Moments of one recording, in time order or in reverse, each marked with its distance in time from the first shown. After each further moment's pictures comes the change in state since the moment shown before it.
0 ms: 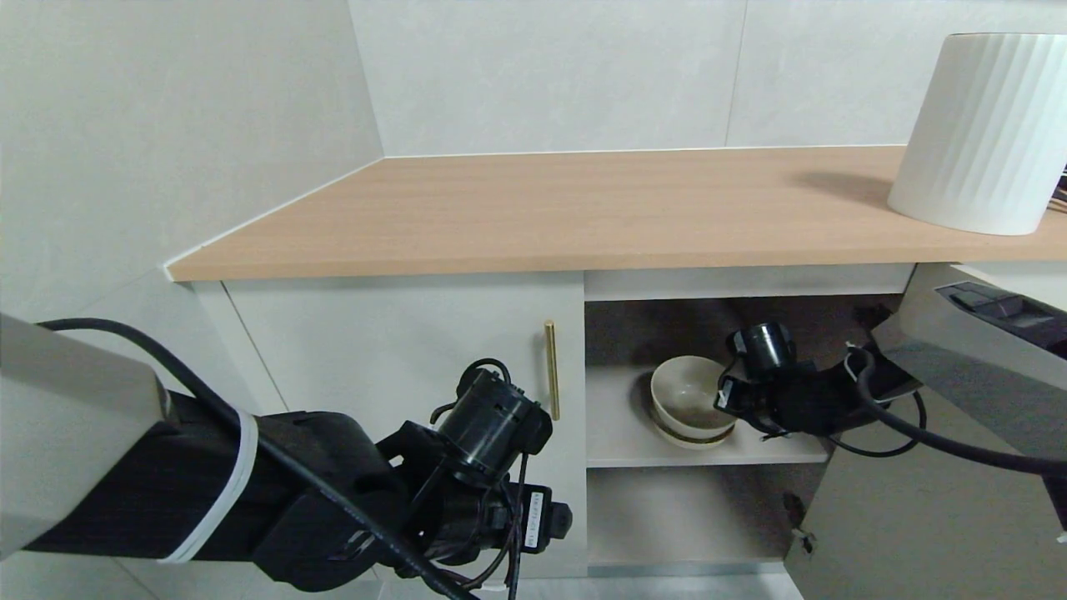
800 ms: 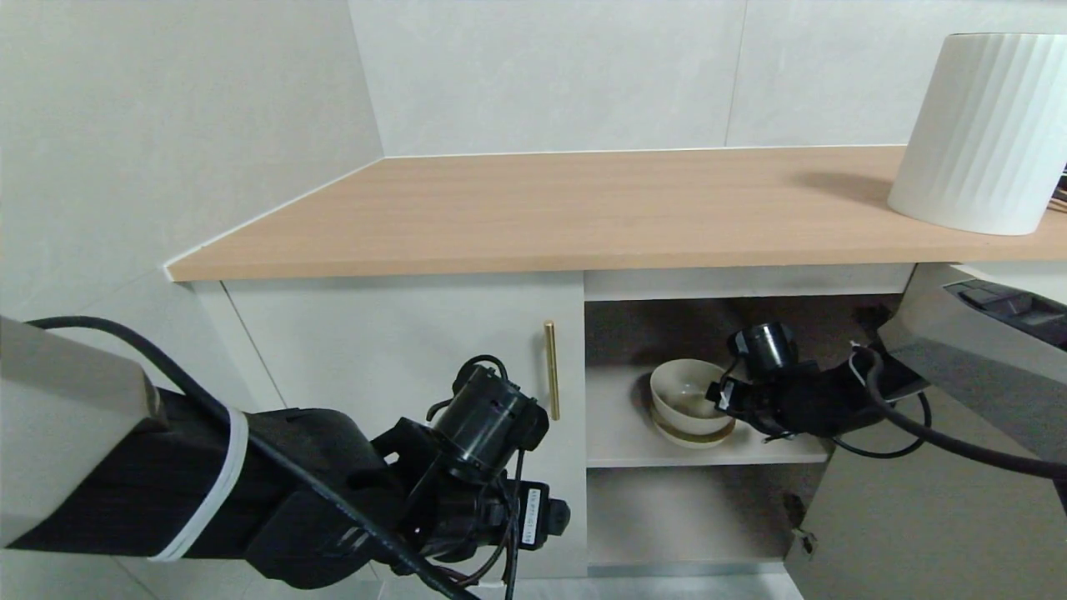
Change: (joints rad) left arm 0.008 -0.015 -0.001 0.008 0.002 0.006; right arm 0.008 -0.027 0.029 0.009 0.008 0.000
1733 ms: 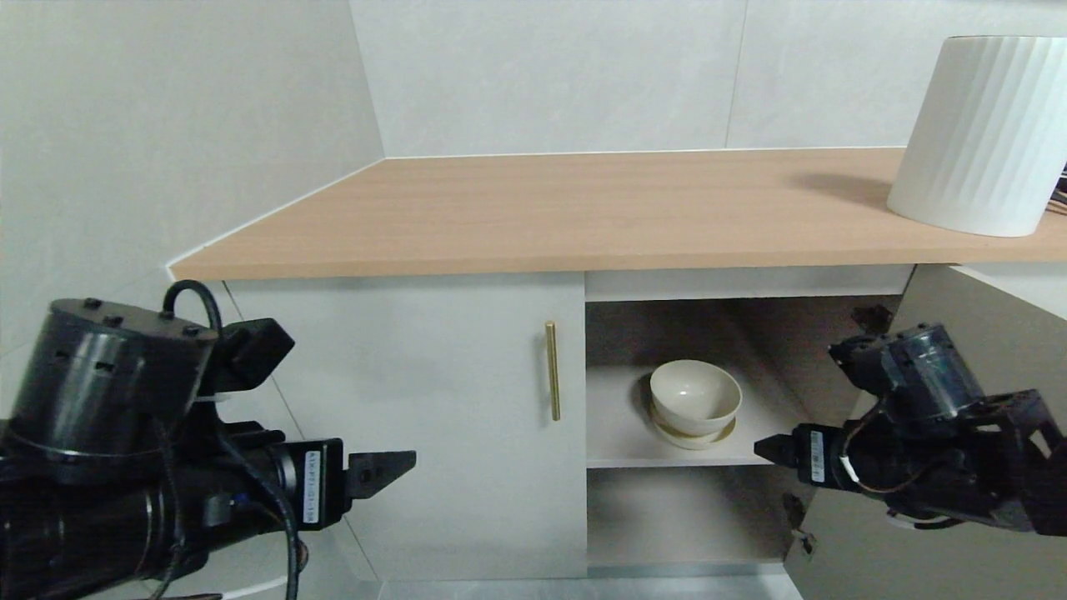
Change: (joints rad) left arm 0.220 -0.576 0.201 0.090 -0.003 0.090; right arm 0.181 -0.721 0.555 0.176 0.043 -0.137
